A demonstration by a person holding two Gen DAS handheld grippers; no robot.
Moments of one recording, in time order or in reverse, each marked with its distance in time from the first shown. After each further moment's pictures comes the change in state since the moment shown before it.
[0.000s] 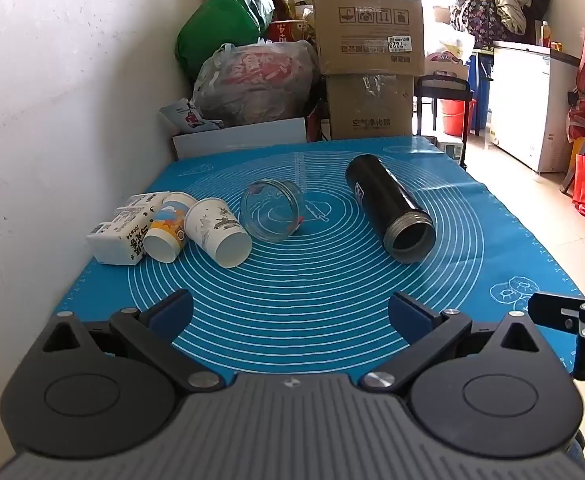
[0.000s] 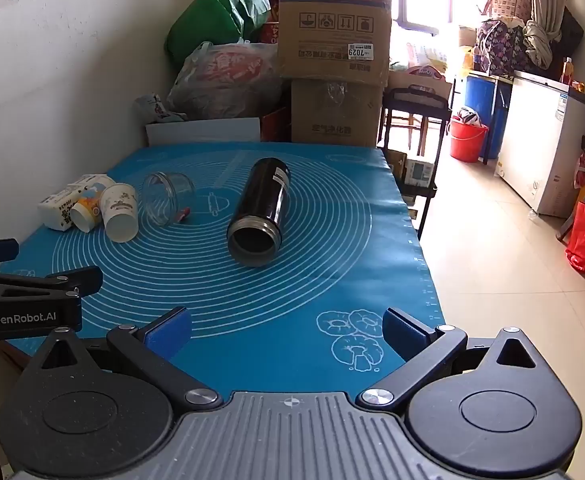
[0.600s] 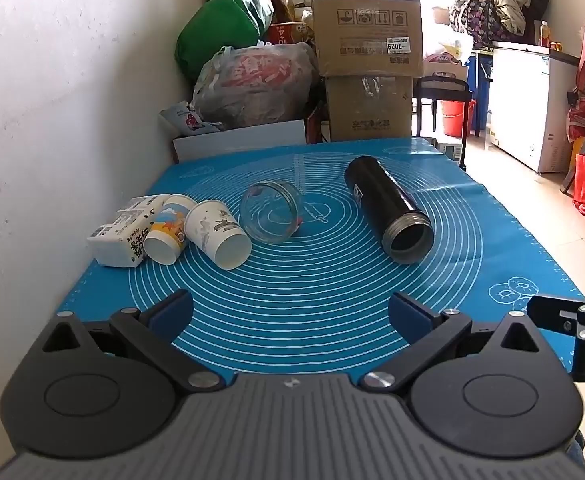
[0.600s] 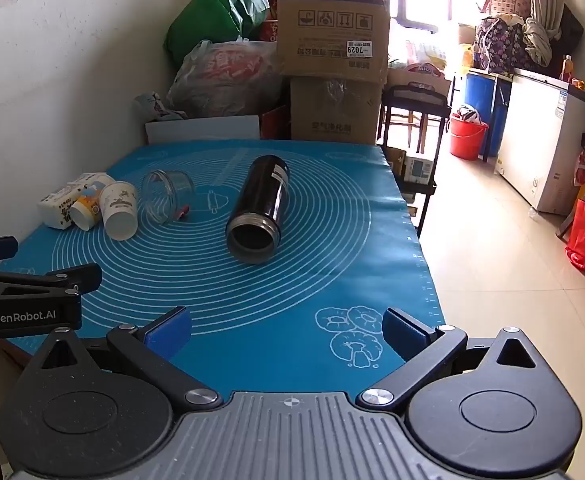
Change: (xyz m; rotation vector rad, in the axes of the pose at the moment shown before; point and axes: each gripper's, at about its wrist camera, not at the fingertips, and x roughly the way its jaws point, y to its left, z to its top) left arm -0.003 -0.001 0.002 0.008 -0.006 0.003; right arm 0.000 -0.001 0.000 0.006 0.003 0.003
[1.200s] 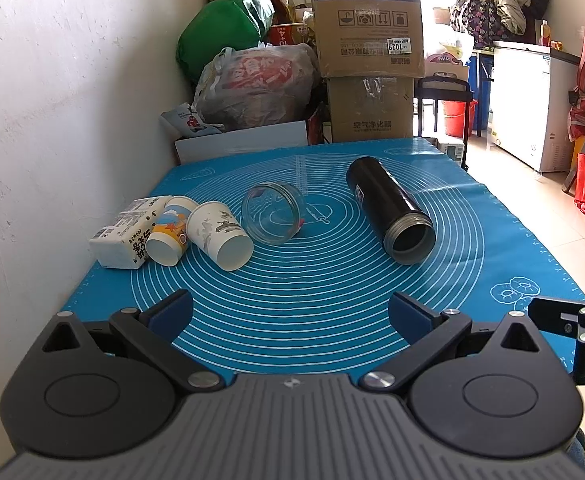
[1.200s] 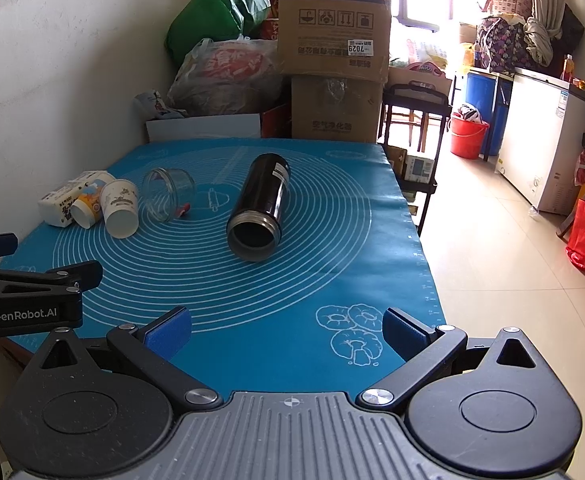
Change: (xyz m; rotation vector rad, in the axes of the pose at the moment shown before) left arm -0.001 -0.002 -0.002 0.005 -0.009 0.009; right arm 0.001 -0.001 0.000 -0.003 0.005 0.004
